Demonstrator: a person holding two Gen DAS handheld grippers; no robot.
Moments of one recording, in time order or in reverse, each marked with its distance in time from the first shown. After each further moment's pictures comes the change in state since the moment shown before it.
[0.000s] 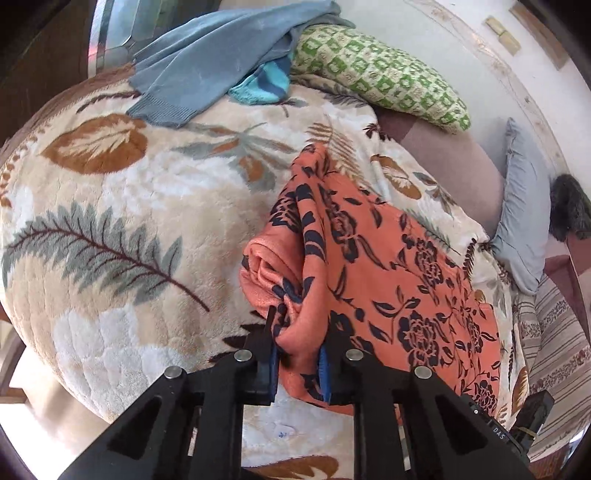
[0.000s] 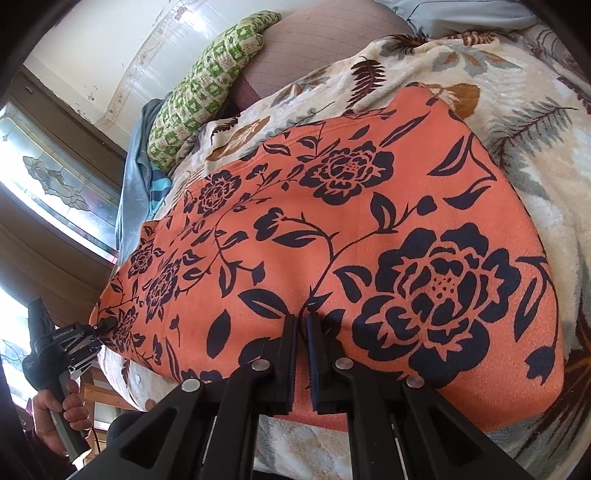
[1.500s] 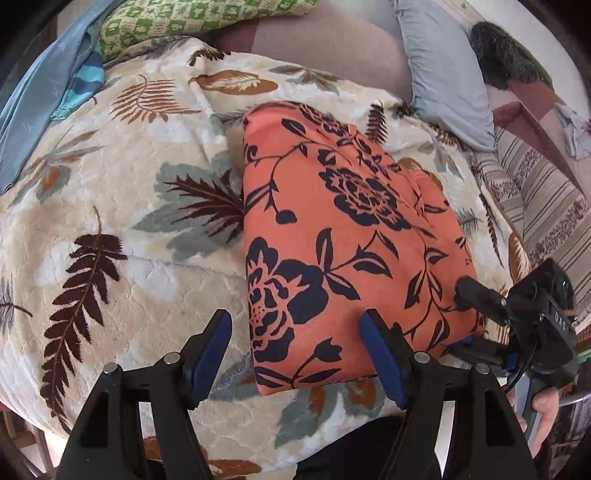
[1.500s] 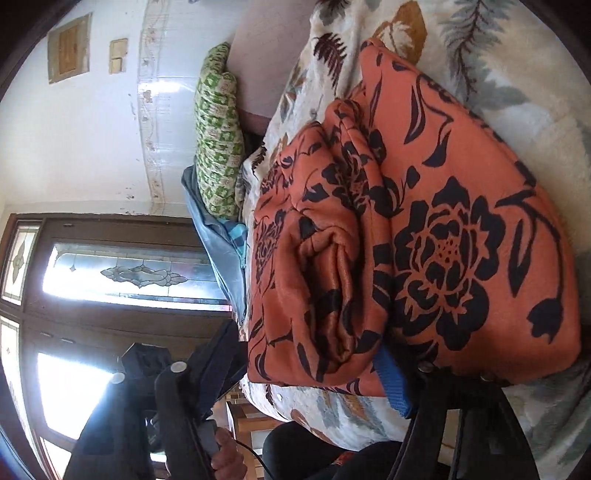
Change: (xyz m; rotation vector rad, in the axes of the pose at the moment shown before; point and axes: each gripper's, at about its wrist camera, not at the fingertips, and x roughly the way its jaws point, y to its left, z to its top) left arm 0.058 -0.156 -0.071 0.433 0.287 -0.080; right arm -0.004 -0.046 0.032 0.460 0.073 0.427
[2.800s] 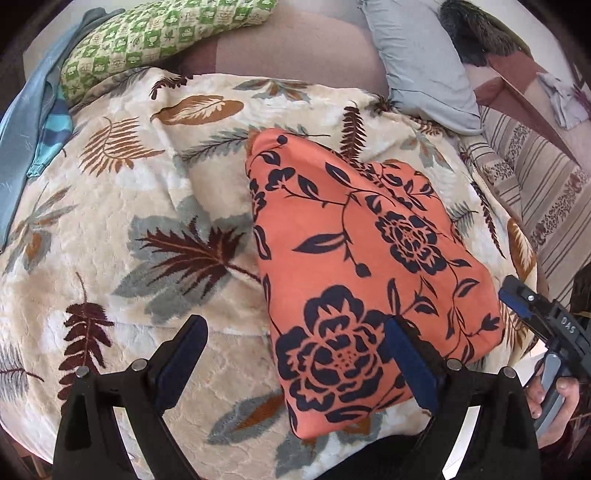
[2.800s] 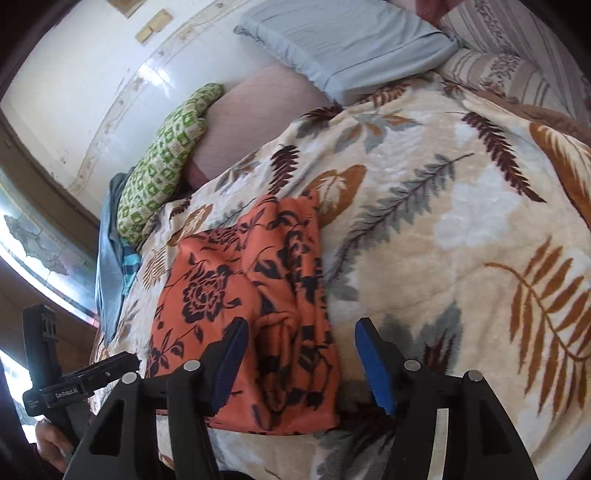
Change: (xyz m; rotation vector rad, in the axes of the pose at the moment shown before) left arm 0.001 -0.022 0.035 0.114 -0.042 0.025; right arm -0.106 0.019 0.017 -0.327 -0.348 -0.489
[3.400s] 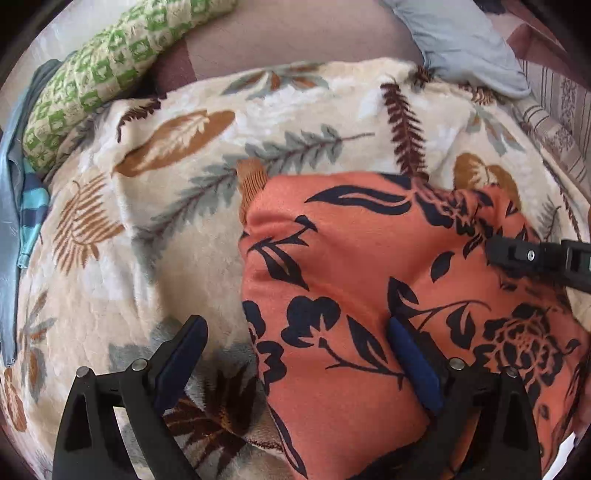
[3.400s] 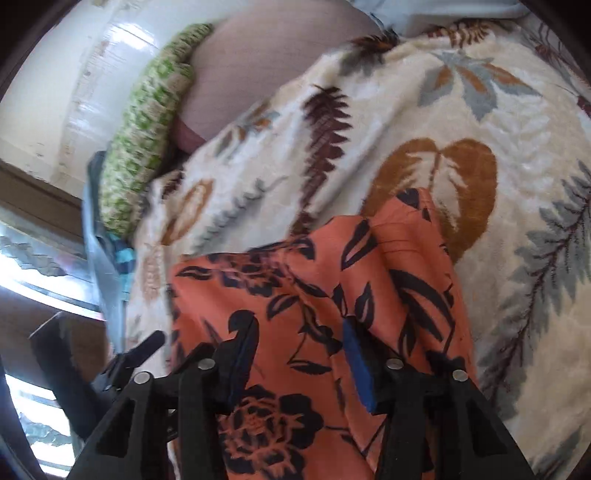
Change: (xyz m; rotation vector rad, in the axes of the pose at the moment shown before) left arm 0.118 0.001 0.082 0.146 0.034 0.207; right arm 0.179 0.072 0.069 -0.024 0.290 -0.045
